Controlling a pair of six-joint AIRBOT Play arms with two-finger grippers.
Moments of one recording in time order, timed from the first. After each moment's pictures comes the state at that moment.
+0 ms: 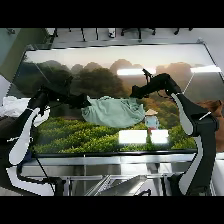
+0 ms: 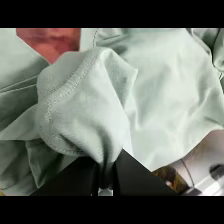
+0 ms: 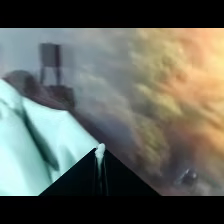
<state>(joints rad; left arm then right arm) -0.10 -1.66 1.34 -2.31 1.11 1.74 0.08 -2.06 1.76 2.38 -1.12 -1.86</state>
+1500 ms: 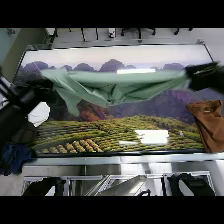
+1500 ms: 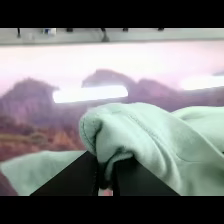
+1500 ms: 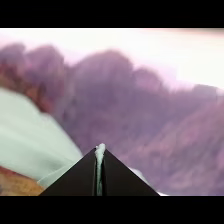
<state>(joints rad) -0.18 -0.75 0.88 -1.95 0.46 1.82 -0.06 -0.81 1.16 2.12 -0.98 -1.94</state>
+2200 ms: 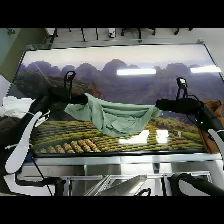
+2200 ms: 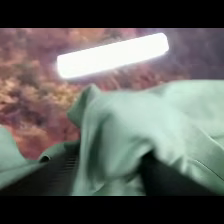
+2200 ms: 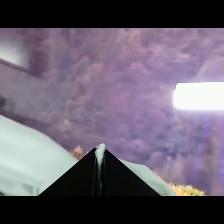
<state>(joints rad) -0.15 -1.59 1.30 -2.04 0.86 1.91 -0.06 -1.25 0.81 2.27 -0.59 -2.01</state>
